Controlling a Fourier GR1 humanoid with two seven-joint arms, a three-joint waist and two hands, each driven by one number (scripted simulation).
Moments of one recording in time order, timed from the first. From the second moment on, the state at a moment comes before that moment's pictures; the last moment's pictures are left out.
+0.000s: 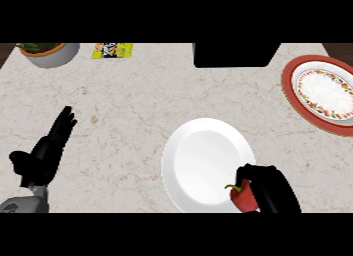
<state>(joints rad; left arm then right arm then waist) -0.06 0.27 0.02 -1.33 0.08 -0.01 -0.13 0.14 -0.26 0.45 -1.67 1.12 -0.12 0.15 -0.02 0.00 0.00</state>
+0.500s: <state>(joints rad) -0.02 0.27 0.04 -1.34 0.10 0.00 -0.14 0.13 -0.59 -0.12 -1.50 0.74 -0.10 -0.02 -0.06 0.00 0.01</state>
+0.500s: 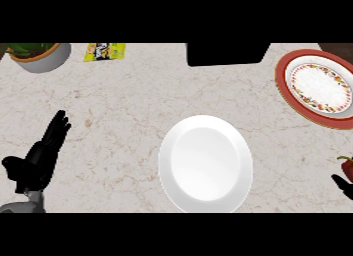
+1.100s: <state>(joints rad) -0.04 0.27 0.02 -1.35 0.08 -0.01 -0.14 0.01 -0.95 -0.59 -1.00 0.34 0.04 -0.59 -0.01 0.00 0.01</state>
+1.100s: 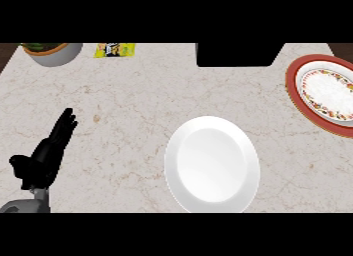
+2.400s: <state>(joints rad) -0.08 0.24 0.02 -1.34 0.04 -0.03 -0.12 -0.69 -0.89 -0.35 -0.40 0.54 0.05 -0.71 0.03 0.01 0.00</state>
